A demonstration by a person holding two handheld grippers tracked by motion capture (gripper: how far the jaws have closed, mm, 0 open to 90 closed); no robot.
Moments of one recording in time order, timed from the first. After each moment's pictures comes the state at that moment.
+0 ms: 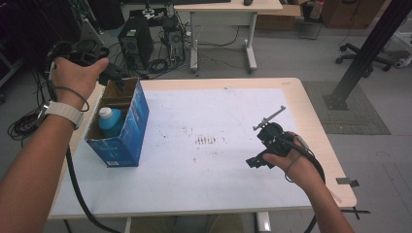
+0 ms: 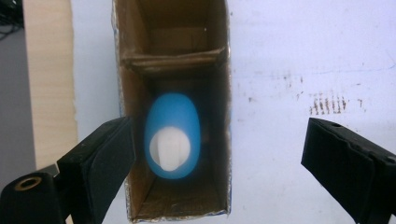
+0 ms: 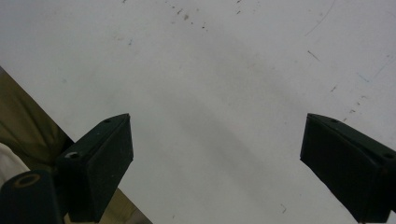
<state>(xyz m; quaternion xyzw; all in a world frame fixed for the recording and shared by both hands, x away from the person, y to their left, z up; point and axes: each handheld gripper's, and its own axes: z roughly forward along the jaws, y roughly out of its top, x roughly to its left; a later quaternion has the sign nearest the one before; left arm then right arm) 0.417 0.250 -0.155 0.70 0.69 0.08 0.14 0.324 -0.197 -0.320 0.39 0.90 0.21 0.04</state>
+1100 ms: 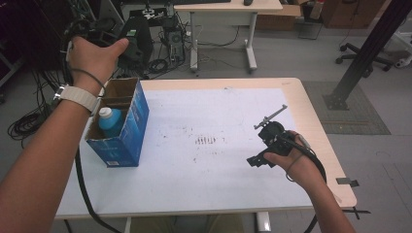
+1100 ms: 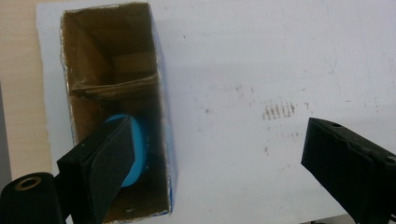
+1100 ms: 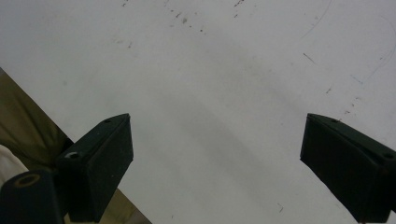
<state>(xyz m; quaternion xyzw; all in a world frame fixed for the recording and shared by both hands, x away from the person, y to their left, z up) 0.417 0.196 -0.118 0.72 0.67 0.08 0.17 0.324 -0.198 -0.316 0.39 0.90 0.21 0.04</state>
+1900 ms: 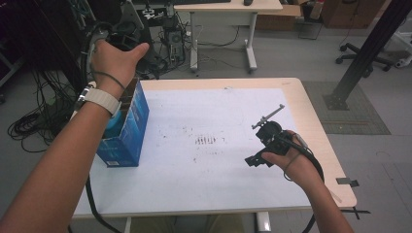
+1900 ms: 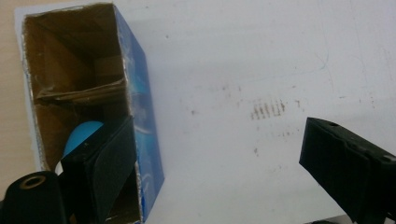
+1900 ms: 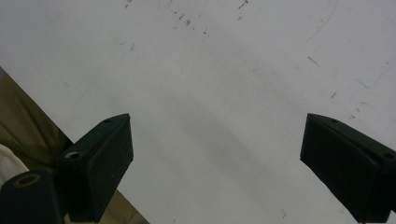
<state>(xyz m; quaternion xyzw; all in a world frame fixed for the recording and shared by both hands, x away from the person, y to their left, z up) 0.422 0.157 -0.129 0.74 0.65 0.08 0.16 0.326 -0.193 -0.318 0.39 0.90 0.21 0.04</state>
